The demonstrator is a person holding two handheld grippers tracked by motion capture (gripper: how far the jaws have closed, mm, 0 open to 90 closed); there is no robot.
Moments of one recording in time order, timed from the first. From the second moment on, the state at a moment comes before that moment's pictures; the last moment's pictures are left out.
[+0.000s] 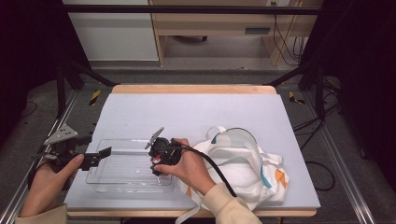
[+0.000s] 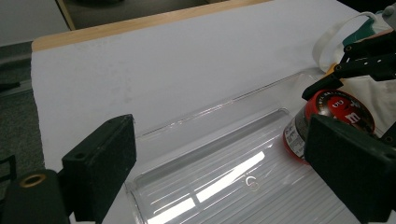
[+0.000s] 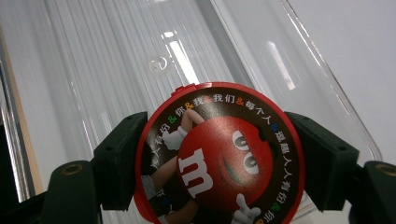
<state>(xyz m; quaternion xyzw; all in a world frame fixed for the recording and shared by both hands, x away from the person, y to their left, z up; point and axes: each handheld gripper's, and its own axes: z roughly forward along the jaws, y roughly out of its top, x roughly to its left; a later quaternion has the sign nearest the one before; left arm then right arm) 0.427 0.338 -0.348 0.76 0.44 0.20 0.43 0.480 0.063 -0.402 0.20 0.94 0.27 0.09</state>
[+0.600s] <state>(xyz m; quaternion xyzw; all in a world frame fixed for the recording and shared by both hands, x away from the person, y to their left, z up) 0.428 0.337 -0.350 0.76 0.44 0.20 0.43 0.481 0.064 -0.408 0.20 0.94 0.27 0.08</state>
